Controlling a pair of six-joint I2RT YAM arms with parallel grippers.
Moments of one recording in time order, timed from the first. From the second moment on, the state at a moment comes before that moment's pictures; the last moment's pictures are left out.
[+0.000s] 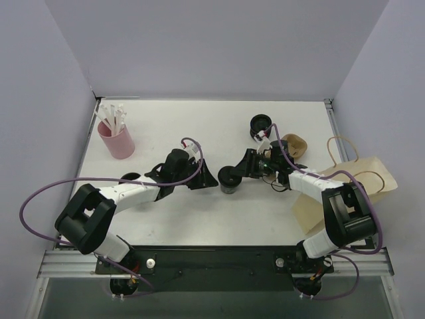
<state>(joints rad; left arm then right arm) -0.66 1.50 0.75 0.15 0.30 -0.80 0.32 1.51 0.68 0.19 -0.63 0.49</state>
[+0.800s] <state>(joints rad) -0.64 1.59 0.83 0.23 0.37 -0.75 0.32 1.52 0.68 0.20 -0.64 0.49</state>
